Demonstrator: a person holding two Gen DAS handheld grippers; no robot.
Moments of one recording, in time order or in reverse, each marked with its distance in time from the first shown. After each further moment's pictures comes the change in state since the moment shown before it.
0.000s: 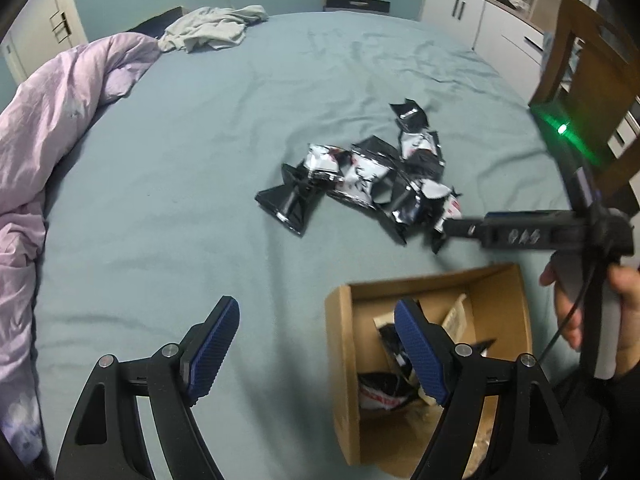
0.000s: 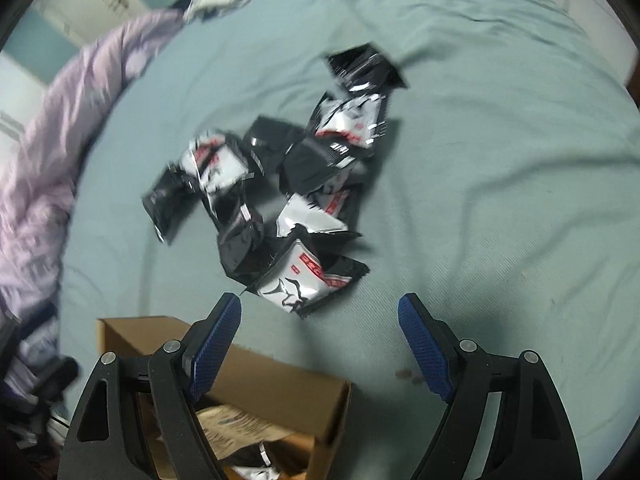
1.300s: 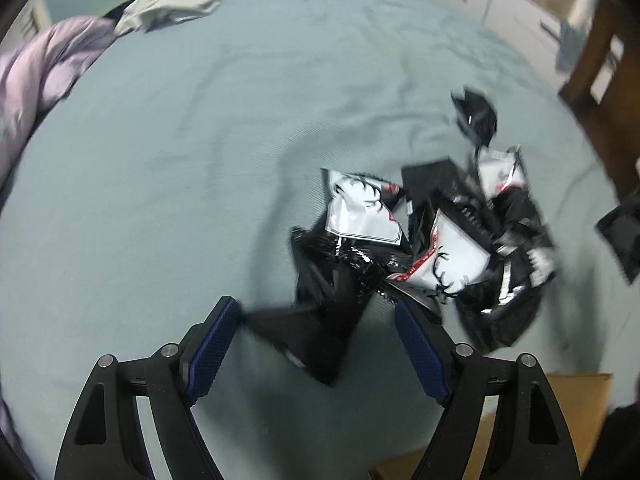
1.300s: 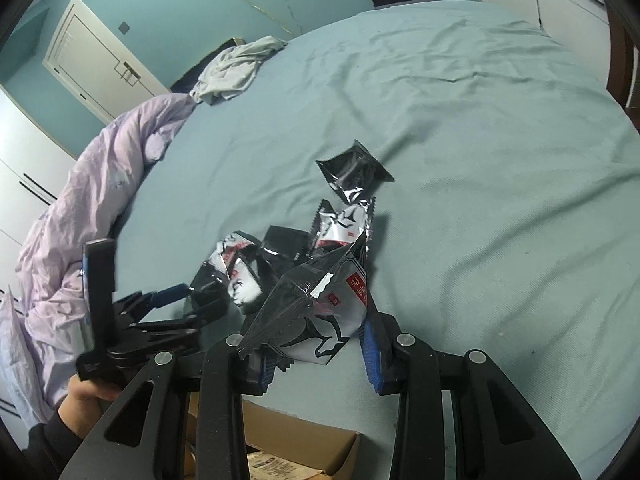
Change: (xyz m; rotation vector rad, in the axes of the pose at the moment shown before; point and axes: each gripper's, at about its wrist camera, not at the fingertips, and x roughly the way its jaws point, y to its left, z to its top) left arm 0.147 0.012 0.082 0.071 0.077 -0.030; right arm -0.050 -0.029 -0.002 0.136 -0.270 0.101
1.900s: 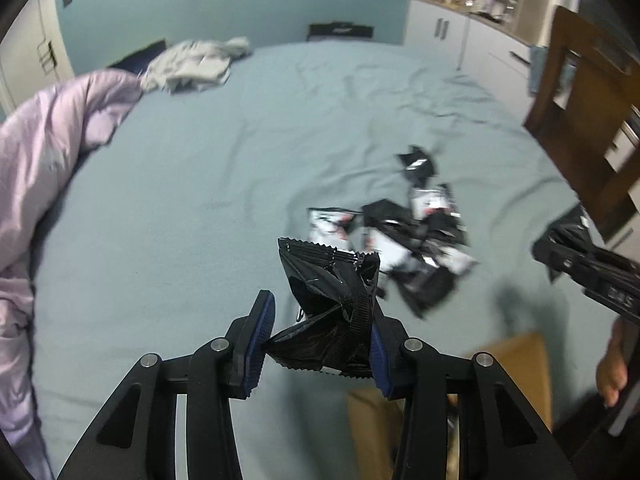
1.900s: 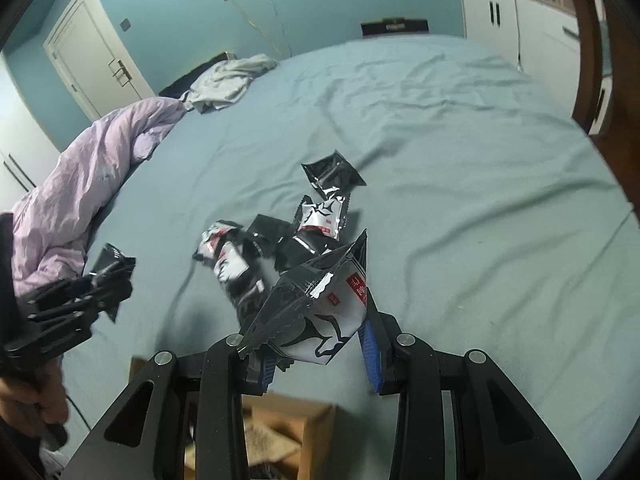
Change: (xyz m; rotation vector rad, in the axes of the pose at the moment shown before) left arm -0.133 -0.013 -0.039 0.028 -0.200 -0.004; right arm -0.049 0.025 -0.047 -0.093 -0.115 -0.121
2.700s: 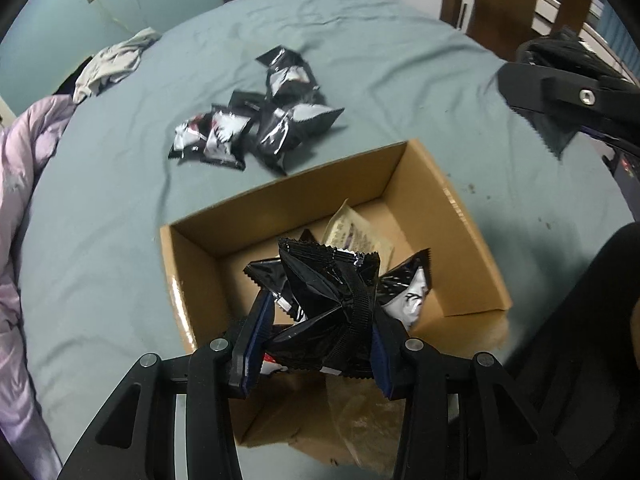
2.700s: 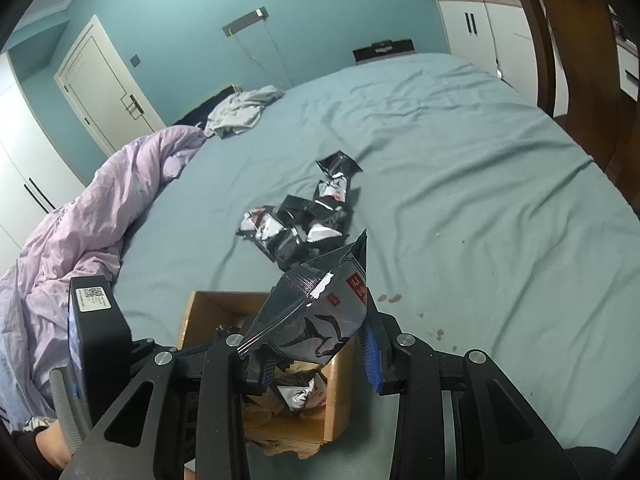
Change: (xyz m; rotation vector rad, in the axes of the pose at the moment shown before) left arm 0.002 -0.110 -0.095 0.237 0.176 -0.031; right arm -0.089 -0.007 -0.081 0.090 -0.079 0.050
